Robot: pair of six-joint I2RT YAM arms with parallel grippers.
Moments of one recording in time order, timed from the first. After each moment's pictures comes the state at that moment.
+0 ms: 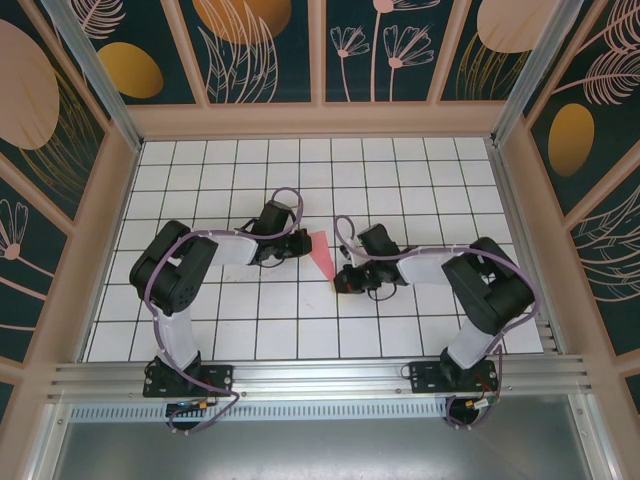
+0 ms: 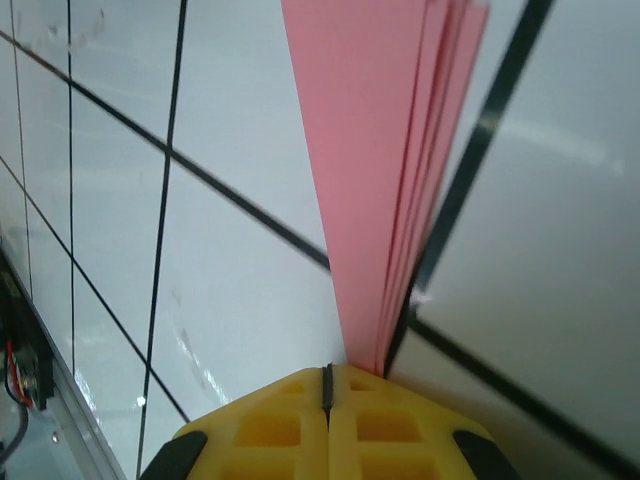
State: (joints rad) left arm -0.54 1.90 0.92 0.12 0.32 -0.63; right arm 0.63 1.66 0.67 -0.06 -0.61 0.46
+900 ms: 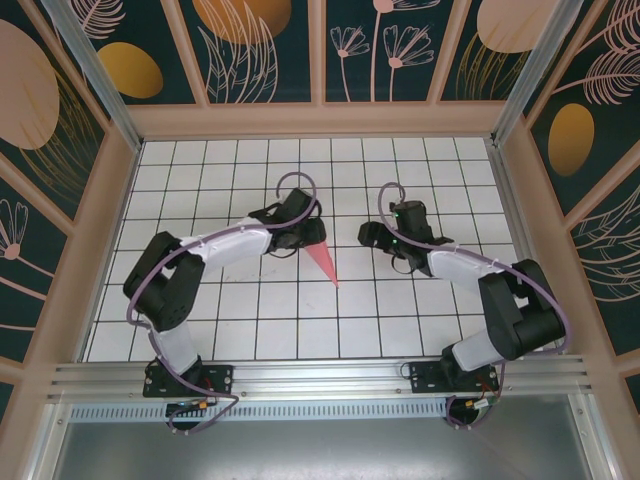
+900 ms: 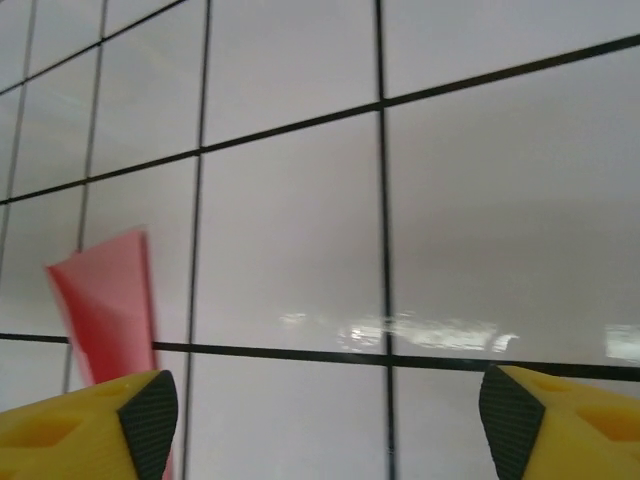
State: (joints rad) left arm -0.72 1.82 1.21 -0.38 -0.10 -0.84; right arm 0.39 1.47 0.67 0.02 -0.15 0.57
